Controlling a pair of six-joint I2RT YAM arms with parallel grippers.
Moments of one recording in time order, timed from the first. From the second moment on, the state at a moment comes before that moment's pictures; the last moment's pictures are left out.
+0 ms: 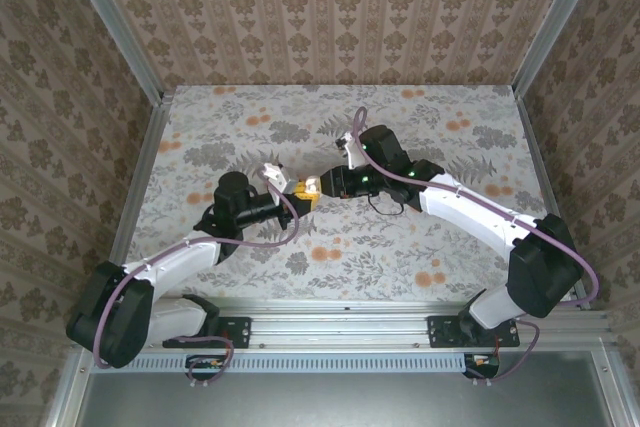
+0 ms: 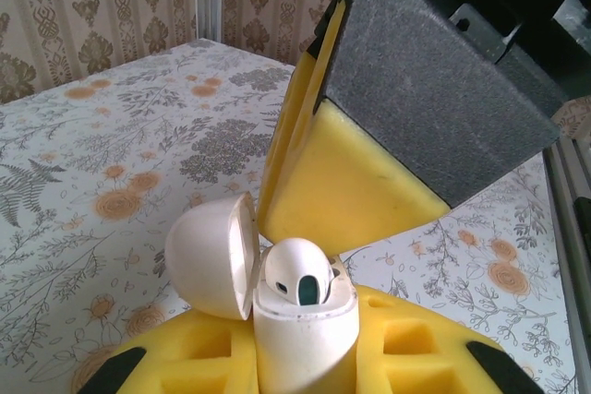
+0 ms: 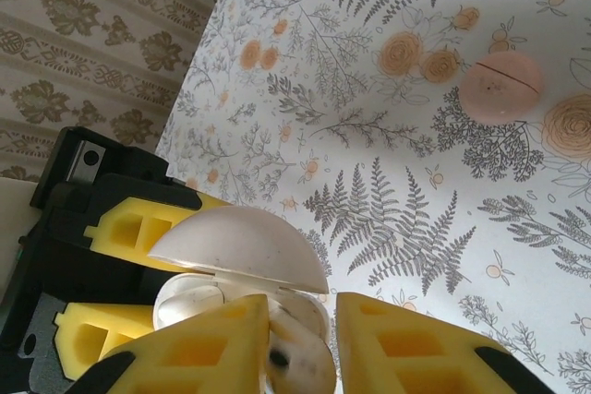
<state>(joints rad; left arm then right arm) -0.54 1.19 0.48 0.51 0.70 0.00 0.63 1.49 1.14 -0.31 -0.45 0.57</state>
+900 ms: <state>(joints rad) -0.55 1.19 0.47 0.54 0.68 0.01 0.60 1.43 1.10 -0.34 -0.42 0.55</state>
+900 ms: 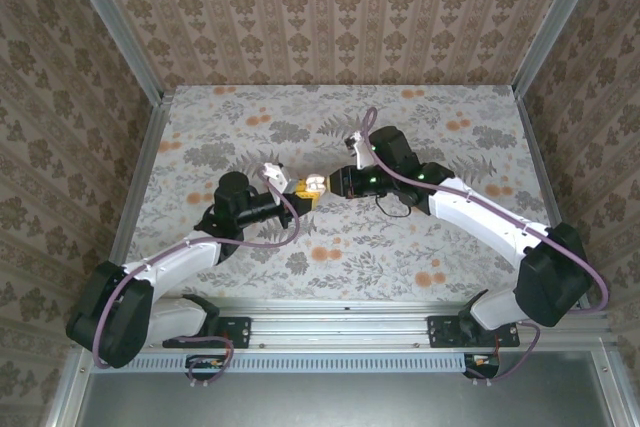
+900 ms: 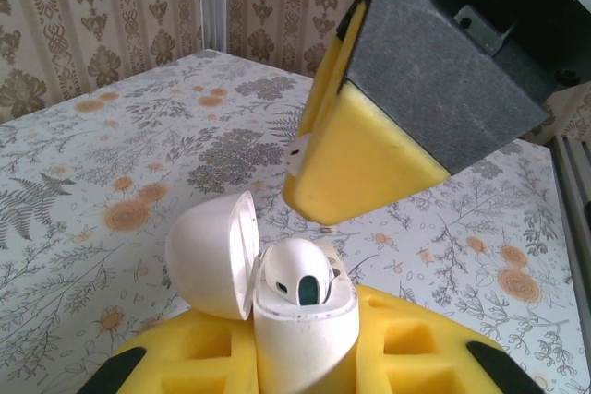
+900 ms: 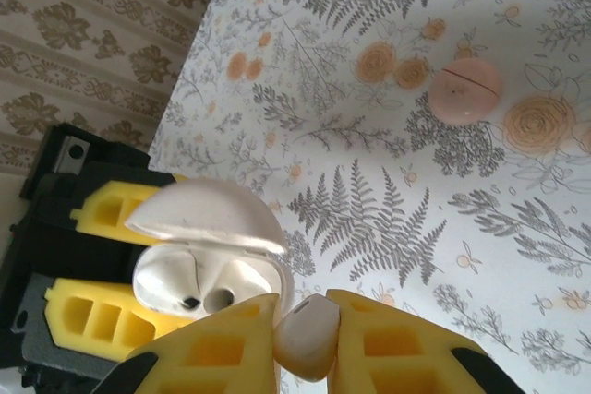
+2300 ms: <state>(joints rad) -0.55 1.12 0.36 0.49 0.59 0.04 0.48 1.90 1.24 -1.10 -0.18 0.32</state>
